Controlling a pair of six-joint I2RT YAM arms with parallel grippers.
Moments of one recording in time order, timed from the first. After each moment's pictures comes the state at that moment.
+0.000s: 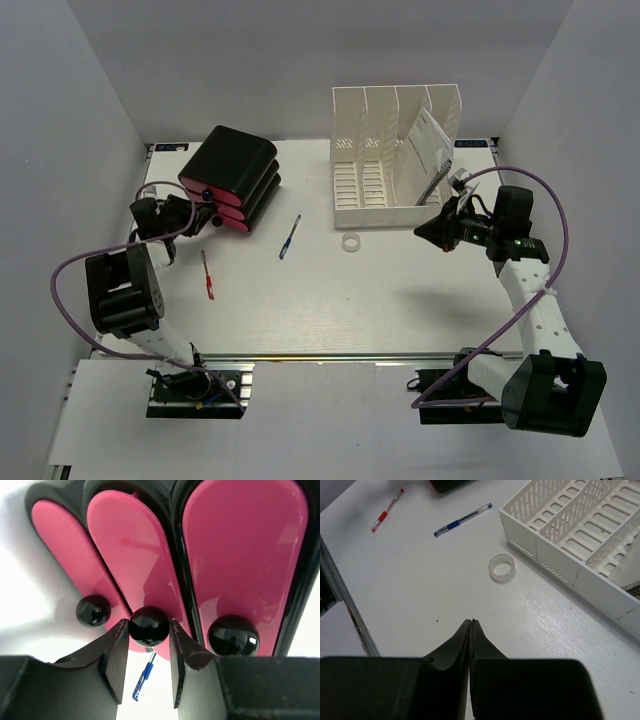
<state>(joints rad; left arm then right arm) 0.29 1.68 0.75 0.47 0.56 -0.97 -0.07 1.09 0.87 -0.38 -1.00 -0.24</state>
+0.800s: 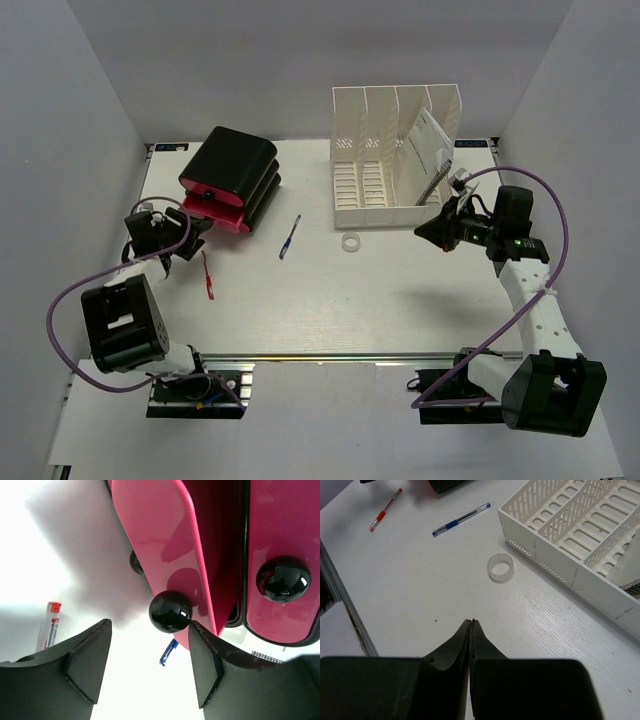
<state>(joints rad) 0.33 1.46 0.63 0.20 0.49 -0.85 -0.07 1.09 0.87 -0.38 -1.00 -0.24</state>
